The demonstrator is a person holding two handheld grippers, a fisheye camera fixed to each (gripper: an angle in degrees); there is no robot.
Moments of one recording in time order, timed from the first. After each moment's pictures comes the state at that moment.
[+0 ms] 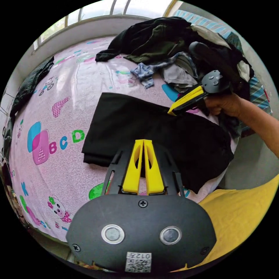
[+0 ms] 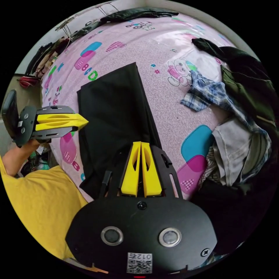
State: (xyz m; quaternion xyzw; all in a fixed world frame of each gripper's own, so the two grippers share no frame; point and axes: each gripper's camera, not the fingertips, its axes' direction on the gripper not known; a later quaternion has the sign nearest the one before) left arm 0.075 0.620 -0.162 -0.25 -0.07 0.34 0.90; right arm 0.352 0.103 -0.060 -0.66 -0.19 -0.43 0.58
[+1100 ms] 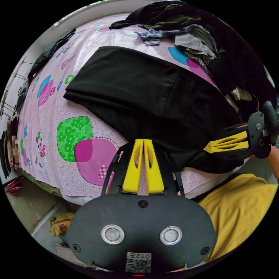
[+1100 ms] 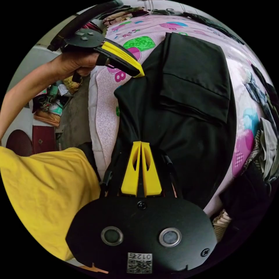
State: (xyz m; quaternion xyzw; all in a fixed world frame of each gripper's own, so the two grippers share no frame) left arm 0.191 0.776 -0.105 -0.32 -0.23 0.21 0.89; right arm 0.562 0.162 -0.217 -0.64 -0.37 -0.53 0.42
